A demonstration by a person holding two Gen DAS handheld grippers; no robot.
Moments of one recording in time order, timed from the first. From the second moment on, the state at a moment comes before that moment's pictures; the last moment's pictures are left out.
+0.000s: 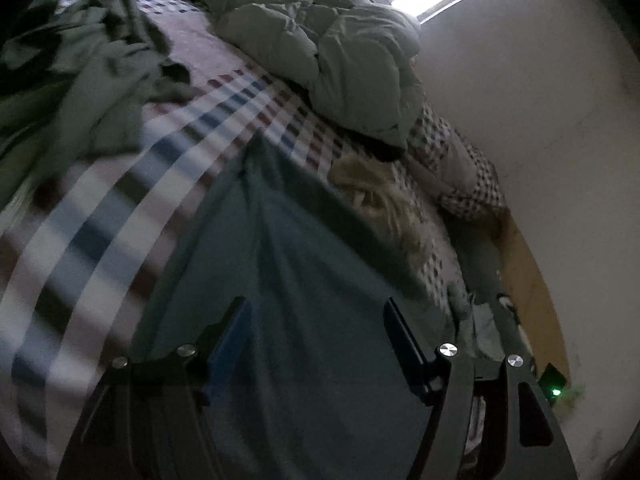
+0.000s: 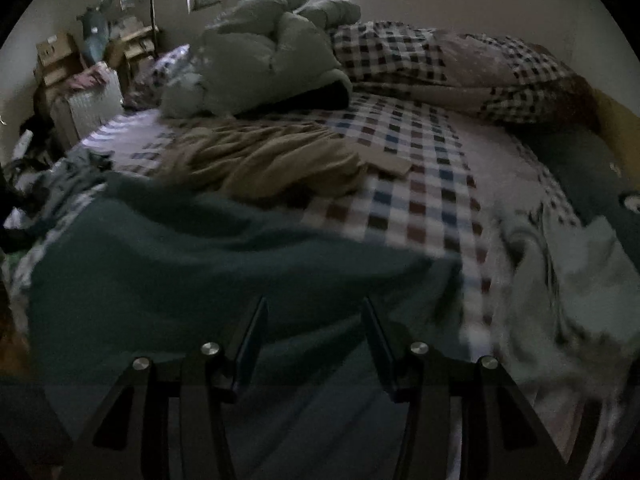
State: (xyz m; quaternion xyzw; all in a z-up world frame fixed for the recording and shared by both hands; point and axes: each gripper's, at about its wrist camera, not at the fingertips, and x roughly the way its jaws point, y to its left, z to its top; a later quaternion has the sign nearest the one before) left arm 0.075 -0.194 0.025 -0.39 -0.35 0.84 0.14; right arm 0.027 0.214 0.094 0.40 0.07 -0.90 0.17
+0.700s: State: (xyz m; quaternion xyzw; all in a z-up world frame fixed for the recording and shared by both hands) left arm 0.192 -0.218 0.000 -0.37 -0.33 0.87 0.03; right arm 0.189 0.135 0.054 0.34 0.19 -0.89 0.23
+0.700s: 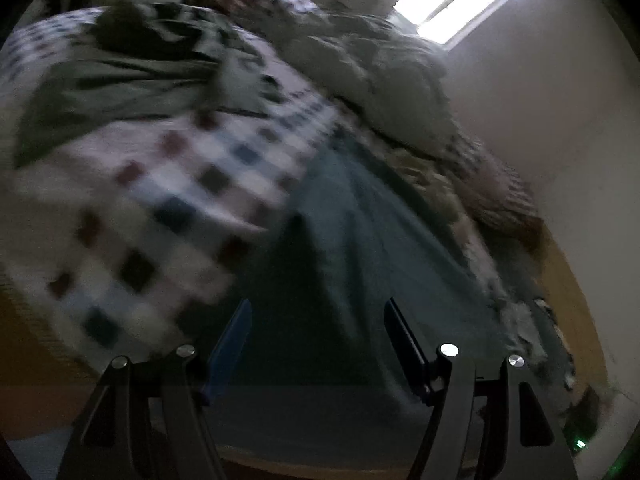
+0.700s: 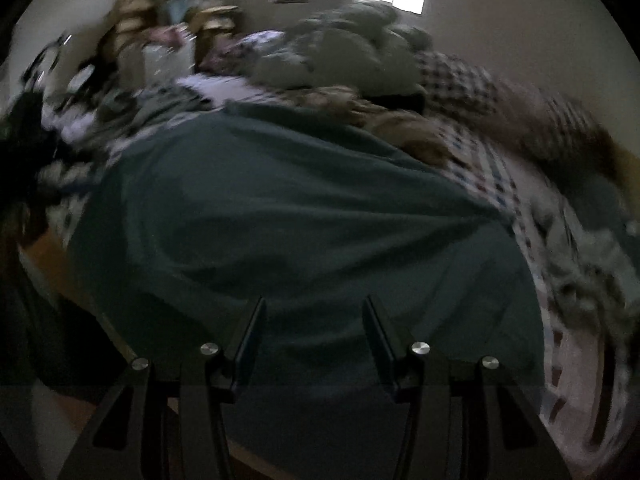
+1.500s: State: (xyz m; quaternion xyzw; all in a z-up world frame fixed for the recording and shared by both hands) left arm 0.192 -0.250 -0.051 -0.44 -0.33 0.84 -0.01; right arm 0.189 0.079 0.060 0.31 0.16 -0.89 0.29
